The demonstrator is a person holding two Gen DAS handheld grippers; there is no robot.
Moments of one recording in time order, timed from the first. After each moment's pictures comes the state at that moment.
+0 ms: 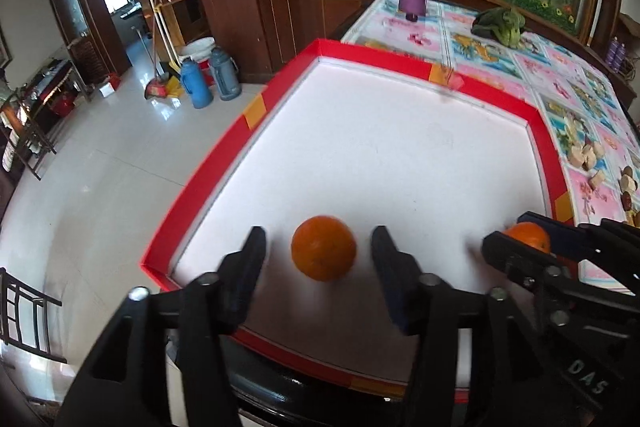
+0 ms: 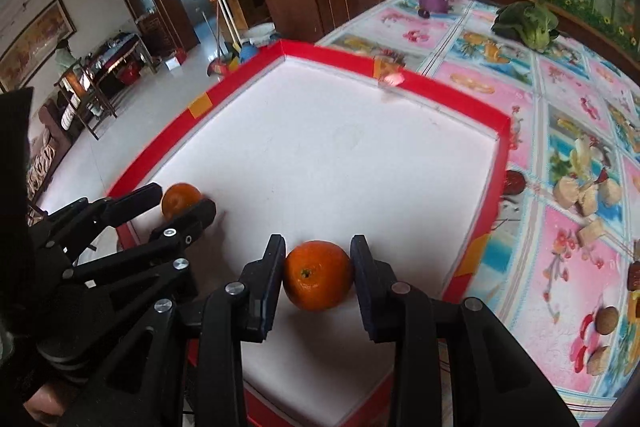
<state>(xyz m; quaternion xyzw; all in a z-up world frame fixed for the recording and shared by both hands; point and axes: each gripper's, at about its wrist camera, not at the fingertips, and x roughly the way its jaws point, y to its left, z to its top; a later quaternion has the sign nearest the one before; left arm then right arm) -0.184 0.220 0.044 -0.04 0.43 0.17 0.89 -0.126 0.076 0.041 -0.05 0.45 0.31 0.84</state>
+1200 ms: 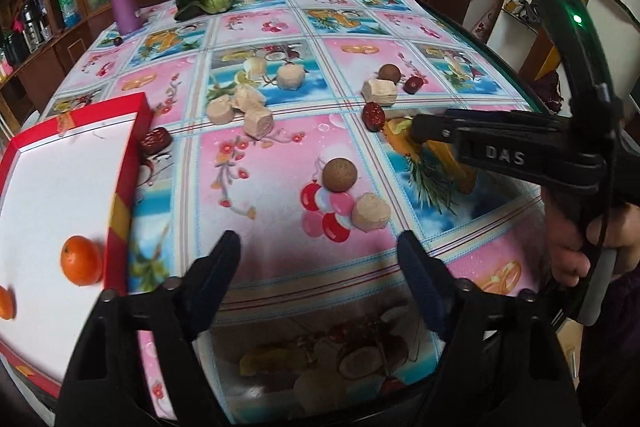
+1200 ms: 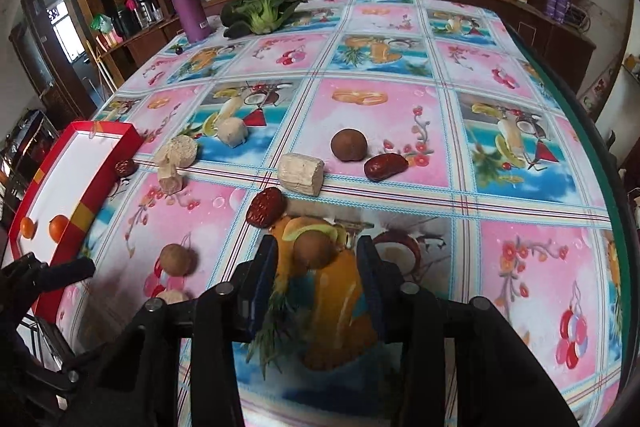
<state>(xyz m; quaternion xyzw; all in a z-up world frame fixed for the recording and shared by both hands) -0.150 -0.042 0.037 0.03 0.46 -0.16 0.87 -0.084 -0.212 0.027 0.01 0.44 0.12 0.89</state>
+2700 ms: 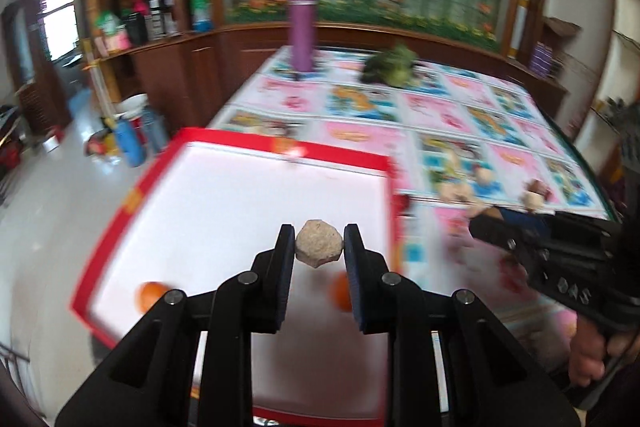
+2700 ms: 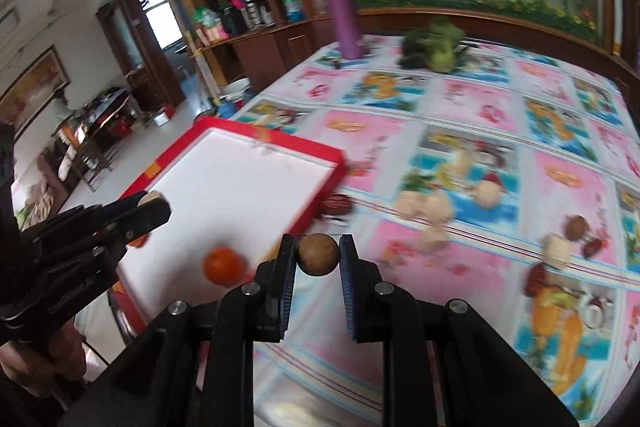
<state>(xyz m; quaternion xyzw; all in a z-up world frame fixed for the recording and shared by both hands) -0.168 0.131 0.086 -0.03 0.36 0.05 0.93 -0.109 -0.040 0.070 0.00 0.39 0.29 0.87</state>
